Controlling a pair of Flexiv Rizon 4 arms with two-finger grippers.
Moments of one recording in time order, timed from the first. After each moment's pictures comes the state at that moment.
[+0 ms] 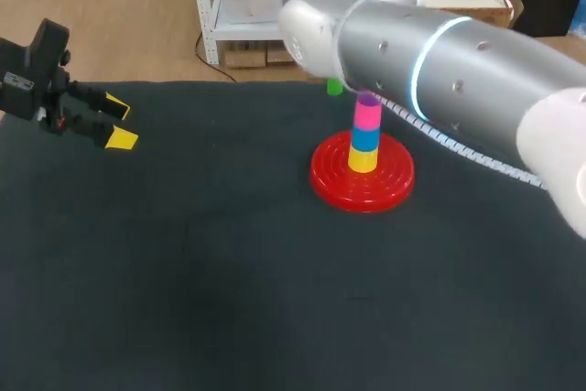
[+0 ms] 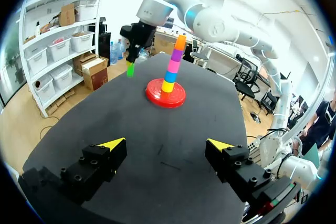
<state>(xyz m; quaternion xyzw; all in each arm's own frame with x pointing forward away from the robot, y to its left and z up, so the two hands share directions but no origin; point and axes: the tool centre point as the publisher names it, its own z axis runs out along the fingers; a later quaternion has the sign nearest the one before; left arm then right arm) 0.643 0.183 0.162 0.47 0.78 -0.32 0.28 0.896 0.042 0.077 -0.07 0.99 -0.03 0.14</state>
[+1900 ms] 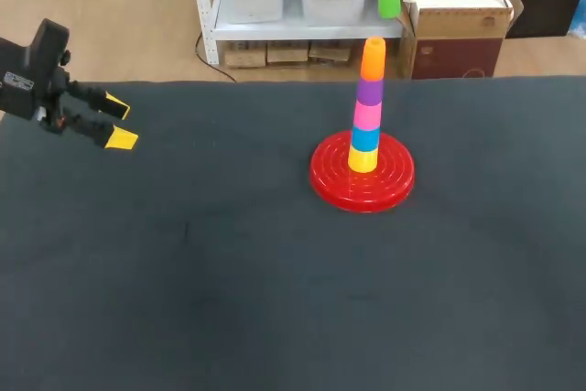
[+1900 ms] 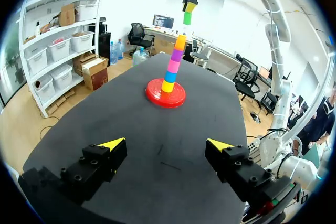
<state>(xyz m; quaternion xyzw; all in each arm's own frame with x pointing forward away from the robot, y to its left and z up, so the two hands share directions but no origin) 0.643 0.183 0.162 0.47 0.78 -0.32 0.28 0.742 -0.006 0.320 -0.30 0.95 -0.01 0.01</state>
